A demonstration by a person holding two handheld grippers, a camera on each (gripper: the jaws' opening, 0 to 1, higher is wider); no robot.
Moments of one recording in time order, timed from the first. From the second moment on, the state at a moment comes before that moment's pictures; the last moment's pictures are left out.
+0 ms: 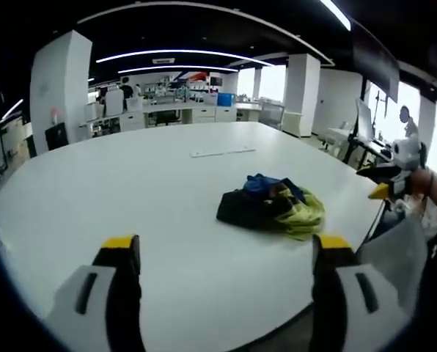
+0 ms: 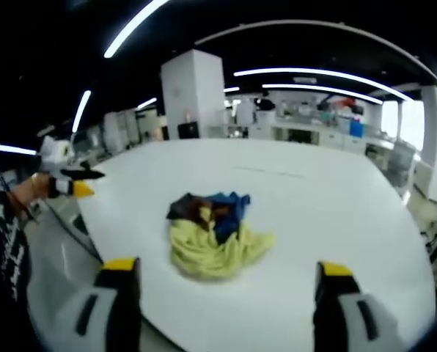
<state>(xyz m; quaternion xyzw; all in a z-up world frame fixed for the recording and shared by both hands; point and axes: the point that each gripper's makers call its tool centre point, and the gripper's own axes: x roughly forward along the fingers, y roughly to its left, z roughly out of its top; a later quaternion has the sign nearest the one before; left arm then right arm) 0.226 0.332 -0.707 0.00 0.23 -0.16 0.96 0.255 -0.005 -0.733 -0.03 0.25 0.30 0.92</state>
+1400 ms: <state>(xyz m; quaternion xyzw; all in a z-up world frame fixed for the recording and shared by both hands) 0.267 0.247 -0.746 0.00 0.24 -0.29 0.92 0.297 0.059 -0.755 -0.03 0.23 0.40 0.89</state>
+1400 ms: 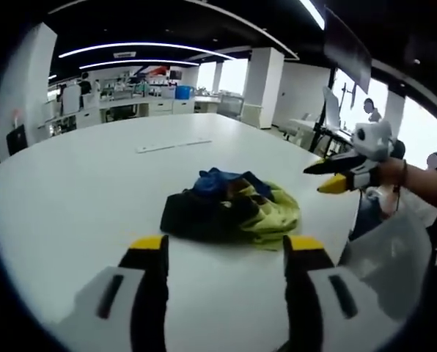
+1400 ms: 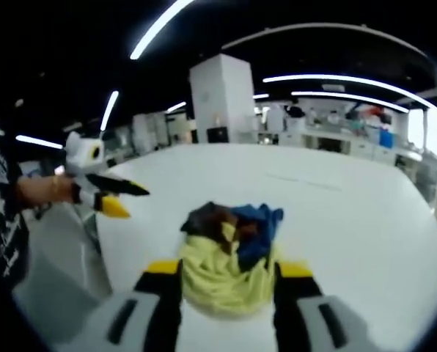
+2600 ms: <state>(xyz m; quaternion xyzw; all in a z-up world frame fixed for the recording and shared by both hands) 0.321 0.212 -0.809 0.05 0.26 -0.35 0.90 0.345 0.092 -0.817 -0.07 0.28 0.42 0.86</state>
